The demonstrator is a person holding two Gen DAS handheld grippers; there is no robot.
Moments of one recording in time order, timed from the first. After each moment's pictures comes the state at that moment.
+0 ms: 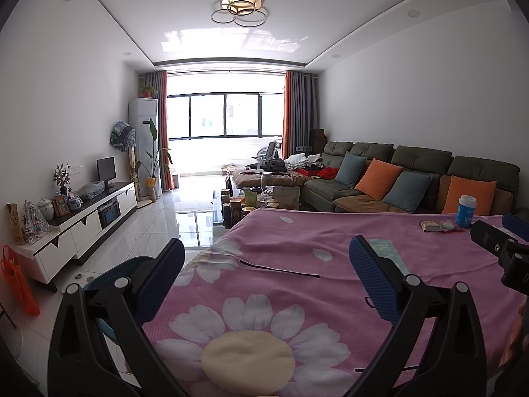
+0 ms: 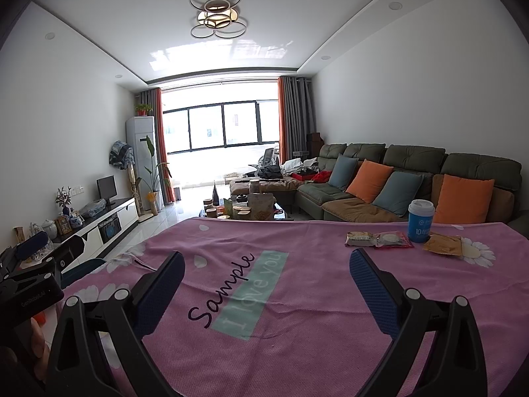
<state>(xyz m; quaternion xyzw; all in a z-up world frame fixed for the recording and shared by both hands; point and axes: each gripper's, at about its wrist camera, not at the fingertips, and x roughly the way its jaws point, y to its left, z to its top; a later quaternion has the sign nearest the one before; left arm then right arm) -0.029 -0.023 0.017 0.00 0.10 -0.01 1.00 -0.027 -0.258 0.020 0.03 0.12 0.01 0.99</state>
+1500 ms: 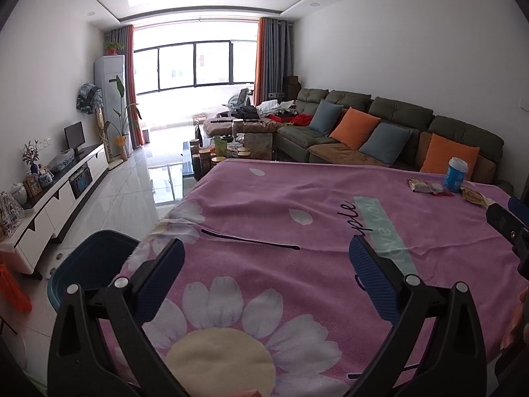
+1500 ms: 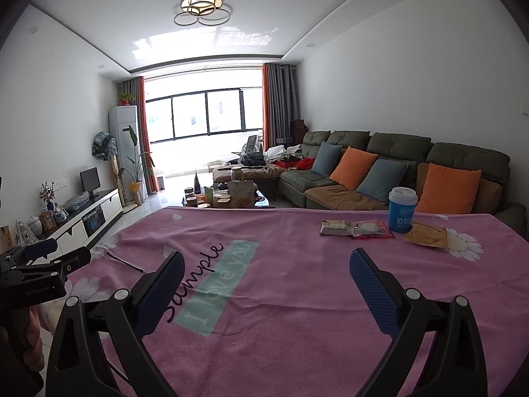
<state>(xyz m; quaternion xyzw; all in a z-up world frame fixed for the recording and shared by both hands) 0.046 -0.028 -0.002 0.01 0.25 -0.09 0.96 -0.013 -0.286 0.012 0.03 0.16 -0.04 0.99</state>
